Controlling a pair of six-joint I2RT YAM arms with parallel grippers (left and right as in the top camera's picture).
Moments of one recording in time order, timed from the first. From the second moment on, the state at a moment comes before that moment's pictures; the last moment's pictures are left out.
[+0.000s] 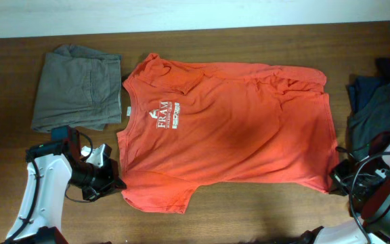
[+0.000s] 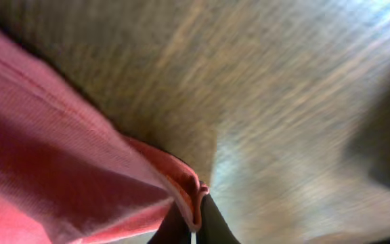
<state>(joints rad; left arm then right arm) 0.24 1.43 0.88 -1.21 0.47 -0.05 -0.73 1.76 0.92 -1.04 -0.13 0.31</state>
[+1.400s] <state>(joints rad) 0.17 1.36 0.88 -0.70 0.60 -0.06 -0.68 1.51 1.20 -0.91 -0.35 0.26</state>
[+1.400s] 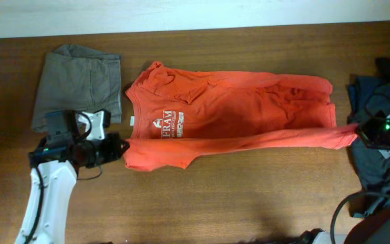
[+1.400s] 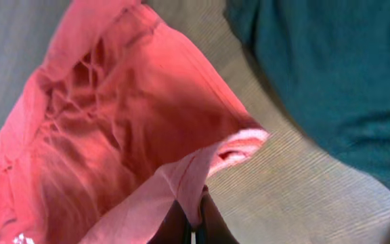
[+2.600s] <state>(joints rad) 0.08 1.58 0.88 -0.28 0.52 -0.08 -0.67 1.66 1.20 -0.77 -0.37 0.28</state>
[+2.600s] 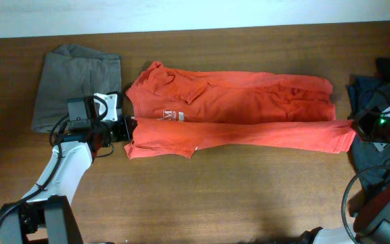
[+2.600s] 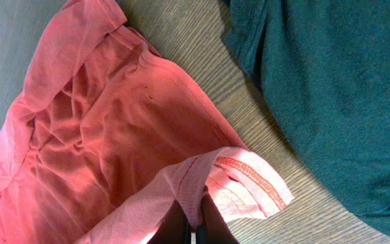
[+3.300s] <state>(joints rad) 0.12 1.58 0.88 -0.29 0.52 -0.09 -0.62 1.66 1.16 -0.88 -0.28 0.24</state>
